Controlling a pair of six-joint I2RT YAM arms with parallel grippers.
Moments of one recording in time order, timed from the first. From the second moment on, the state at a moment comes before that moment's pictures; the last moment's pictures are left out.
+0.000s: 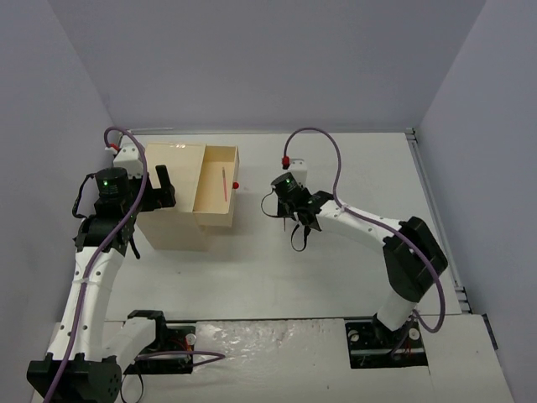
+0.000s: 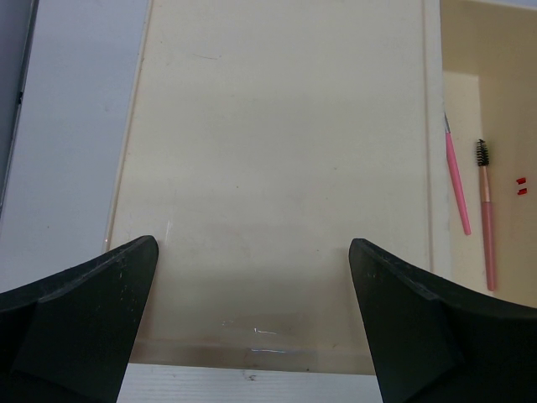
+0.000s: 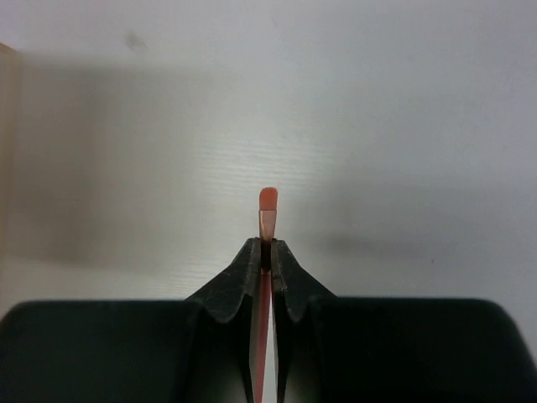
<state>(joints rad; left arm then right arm) -0.03 0.95 1.05 -0.57 0.05 -0.13 0.74 1.67 1.16 -0.28 0.39 0.56</state>
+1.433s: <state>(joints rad) -0.02 1.07 1.19 -0.61 0.06 -0.15 0.59 1.65 1.49 -0.11 -0.22 0.34</state>
